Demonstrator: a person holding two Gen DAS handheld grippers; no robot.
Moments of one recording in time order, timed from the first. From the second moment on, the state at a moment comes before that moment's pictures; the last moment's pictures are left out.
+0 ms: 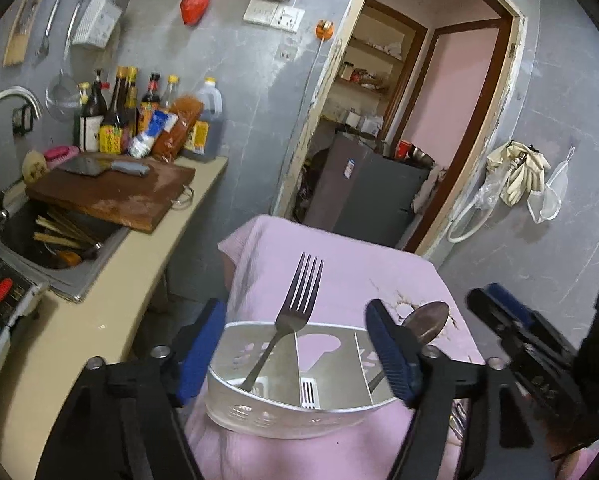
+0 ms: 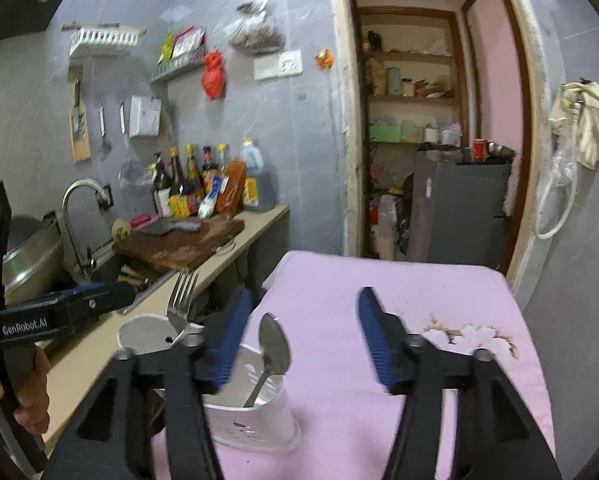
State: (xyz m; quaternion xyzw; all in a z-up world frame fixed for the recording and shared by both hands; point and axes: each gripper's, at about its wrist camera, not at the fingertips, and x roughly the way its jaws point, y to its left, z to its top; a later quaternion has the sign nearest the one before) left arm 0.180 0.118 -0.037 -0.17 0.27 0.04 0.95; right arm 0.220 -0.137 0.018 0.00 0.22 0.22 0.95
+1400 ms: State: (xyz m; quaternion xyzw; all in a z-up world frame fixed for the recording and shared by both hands) left arm 0.170 -0.105 -0.116 -0.20 0.37 0.08 0.90; right arm 0.230 -0.393 -0.071 0.02 0.35 0.14 0.93
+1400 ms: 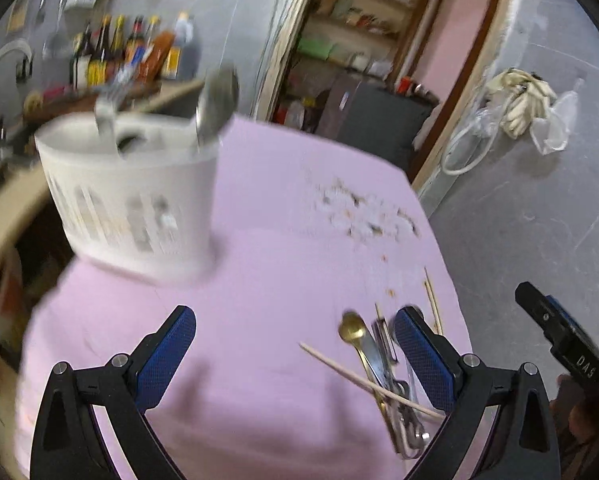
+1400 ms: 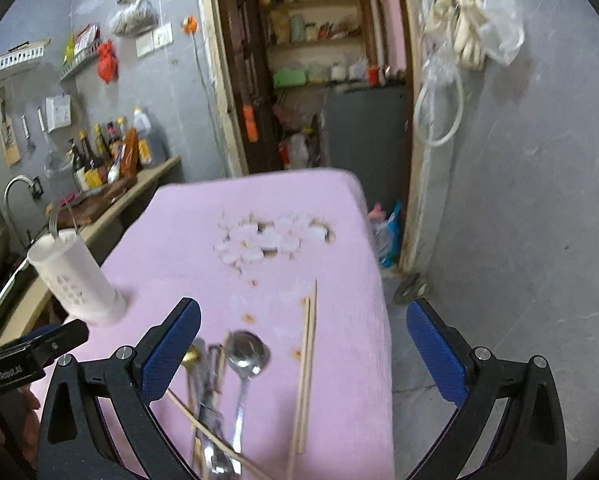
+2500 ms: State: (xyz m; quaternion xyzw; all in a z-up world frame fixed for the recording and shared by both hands) left arm 0.233 -0.150 -0.181 -0.28 0.48 0.12 0.82; right arm 0.325 -0.390 -0.176 0.04 0.47 0.25 0.84
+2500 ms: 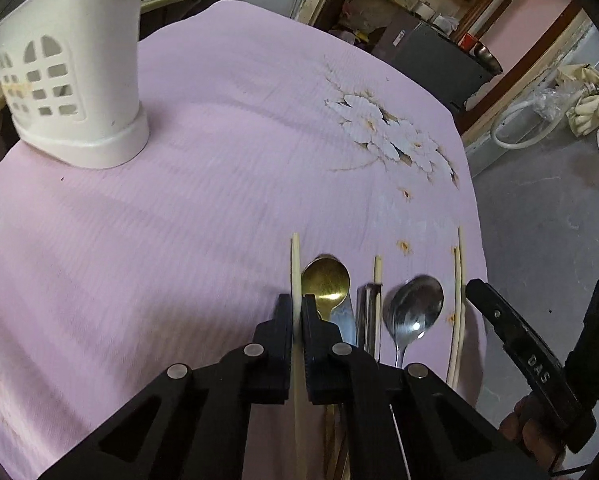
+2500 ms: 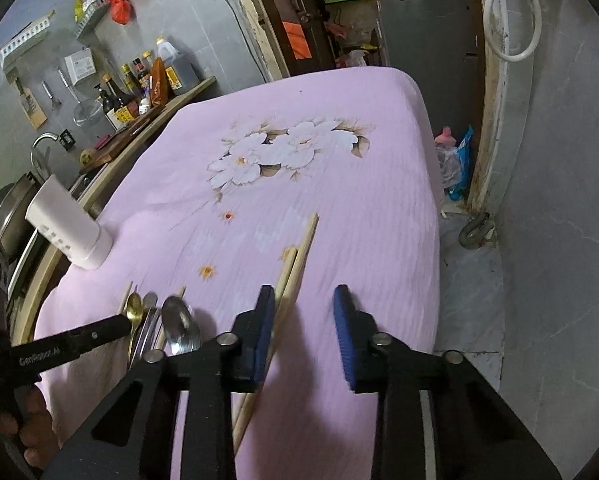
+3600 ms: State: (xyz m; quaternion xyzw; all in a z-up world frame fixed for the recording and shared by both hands) left arm 0.236 -0.127 -0.134 -0.27 0.45 0.02 0.85; right arm 0.353 -0.381 -0.171 0.21 0.52 0.19 0.81
